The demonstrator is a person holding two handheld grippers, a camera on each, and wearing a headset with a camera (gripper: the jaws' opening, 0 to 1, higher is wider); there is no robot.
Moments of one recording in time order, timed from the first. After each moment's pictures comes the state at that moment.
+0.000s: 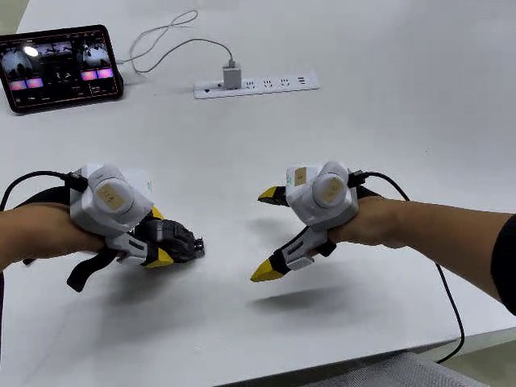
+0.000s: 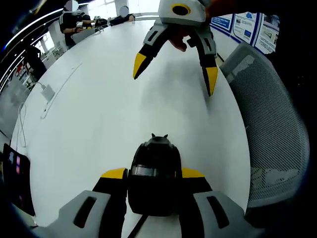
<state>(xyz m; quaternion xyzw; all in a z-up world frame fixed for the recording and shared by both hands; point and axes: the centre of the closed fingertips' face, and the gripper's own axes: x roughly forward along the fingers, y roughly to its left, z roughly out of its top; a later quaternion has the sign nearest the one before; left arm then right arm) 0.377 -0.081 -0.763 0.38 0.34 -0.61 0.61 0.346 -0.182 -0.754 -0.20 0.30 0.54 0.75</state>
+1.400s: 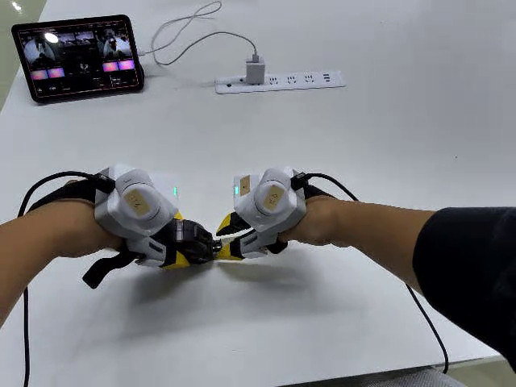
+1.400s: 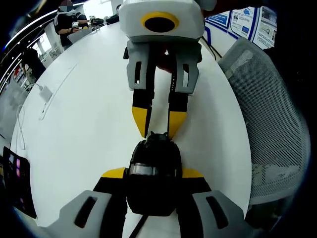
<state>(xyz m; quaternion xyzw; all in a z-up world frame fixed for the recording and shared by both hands) 0.378 -0.078 -0.767 0.39 0.34 -0.61 0.60 0.368 -0.105 -0.780 -0.24 0.31 0.59 0.70</state>
